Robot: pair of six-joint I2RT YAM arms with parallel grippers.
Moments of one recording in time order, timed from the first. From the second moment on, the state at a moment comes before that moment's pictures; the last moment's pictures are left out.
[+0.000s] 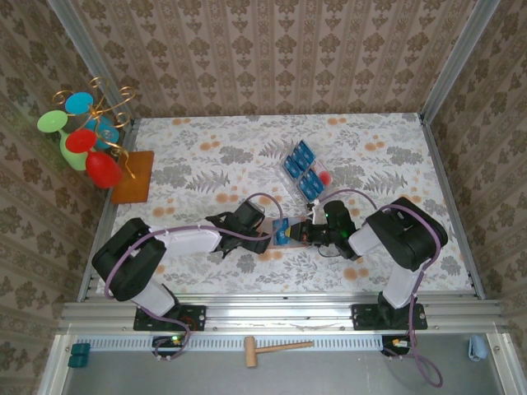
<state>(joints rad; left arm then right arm) -0.88 1.55 0.72 -0.24 -0.18 -0.29 0.48 1.79 0.41 0.80 -0.66 0.90</state>
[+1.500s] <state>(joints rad) -0.88 1.53 0.68 -0.19 -0.18 -0.29 0.49 1.58 0.58 0.12 -0.48 0.70</state>
